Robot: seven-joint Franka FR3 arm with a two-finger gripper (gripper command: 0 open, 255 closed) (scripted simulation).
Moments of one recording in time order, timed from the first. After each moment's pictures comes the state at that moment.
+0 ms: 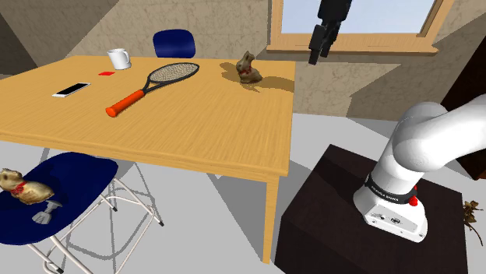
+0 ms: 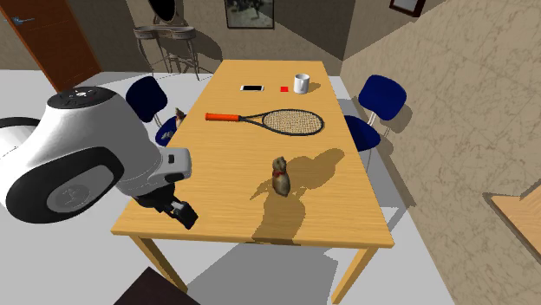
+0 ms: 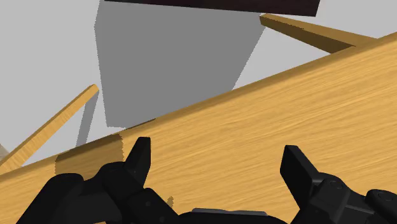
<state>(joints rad) -0.02 -0.81 -0.05 -2.30 0.00 1.60 -0.06</state>
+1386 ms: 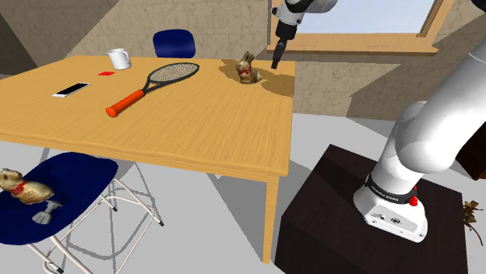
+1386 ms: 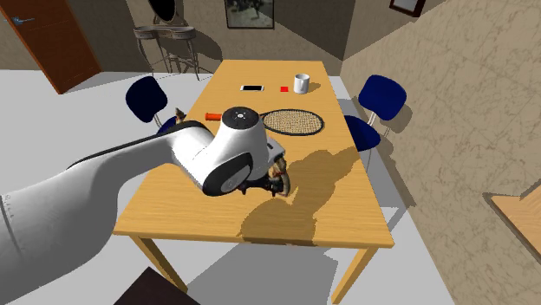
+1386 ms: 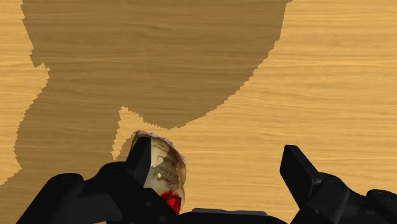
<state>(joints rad) 0.09 -0.24 -0.35 -2.08 0.05 2.08 -0.66</state>
